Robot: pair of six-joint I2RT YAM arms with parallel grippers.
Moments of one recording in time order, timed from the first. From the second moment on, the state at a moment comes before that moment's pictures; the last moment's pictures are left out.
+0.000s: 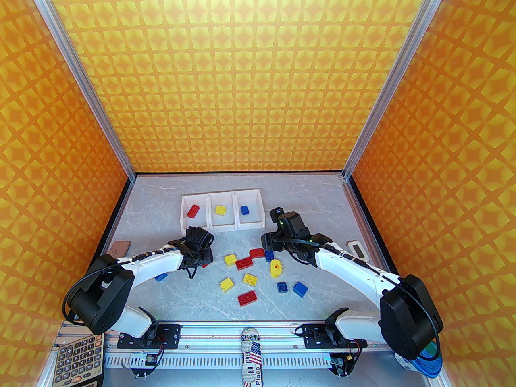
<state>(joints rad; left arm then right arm) -0.59 1.52 0.73 -0.41 -0.19 -0.80 0.51 1.32 0.80 -0.33 -0.05 0.29</state>
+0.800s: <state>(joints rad) -0.54 1.37 0.90 -0.54 -0.21 -0.64 0.51 1.25 0.79 -0.33 -0.04 0.30</state>
